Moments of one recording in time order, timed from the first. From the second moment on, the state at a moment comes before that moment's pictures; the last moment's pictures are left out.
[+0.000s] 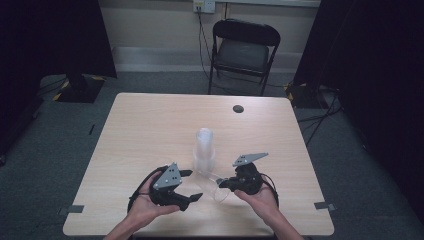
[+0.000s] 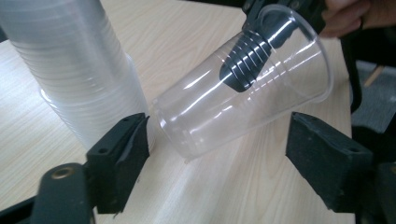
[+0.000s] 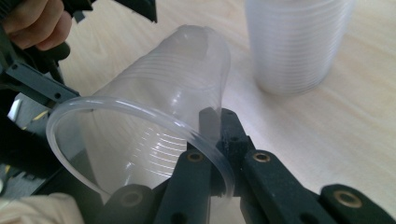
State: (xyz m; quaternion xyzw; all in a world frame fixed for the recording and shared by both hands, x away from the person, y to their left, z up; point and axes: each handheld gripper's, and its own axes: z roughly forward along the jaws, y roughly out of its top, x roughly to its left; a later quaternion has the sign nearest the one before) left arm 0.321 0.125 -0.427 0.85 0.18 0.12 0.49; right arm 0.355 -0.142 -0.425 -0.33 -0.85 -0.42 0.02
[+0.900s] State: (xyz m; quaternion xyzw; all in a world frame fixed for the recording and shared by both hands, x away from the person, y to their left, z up) left arm 0.316 0.109 -0.448 0.89 0.08 0.17 0.42; right arm 0.367 -0.100 -0.417 -0.31 -0.89 -0.32 0.09
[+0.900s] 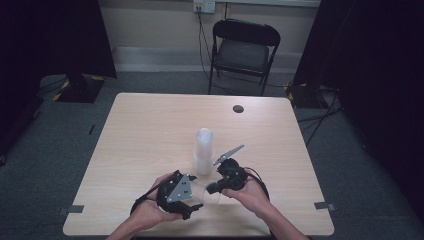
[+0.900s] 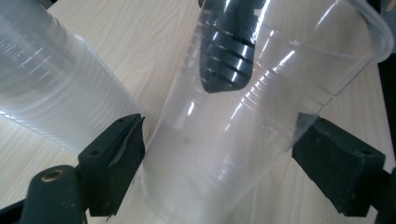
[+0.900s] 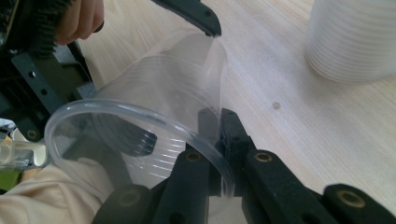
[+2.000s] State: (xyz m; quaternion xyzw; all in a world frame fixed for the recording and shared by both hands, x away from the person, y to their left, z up) left arm 0.306 0.098 -0.443 0.88 0.06 0.18 0.44; right arm 0.373 -0.075 -0.427 -0.33 -0.89 -0.31 0.10
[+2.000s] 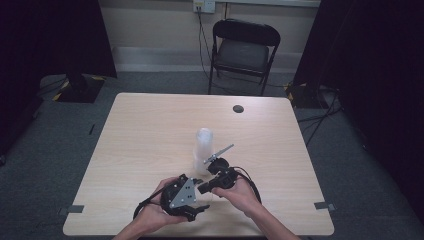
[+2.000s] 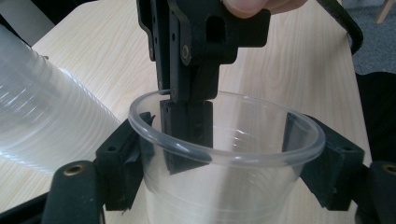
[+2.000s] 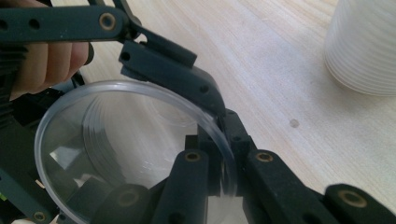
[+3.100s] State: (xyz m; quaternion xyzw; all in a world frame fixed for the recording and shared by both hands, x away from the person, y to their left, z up) left arm 0.314 0.112 -0.446 0.85 0.15 0.16 0.48; right arm 0.368 -0.094 -0.420 -0.32 -0.86 -0.39 0.06
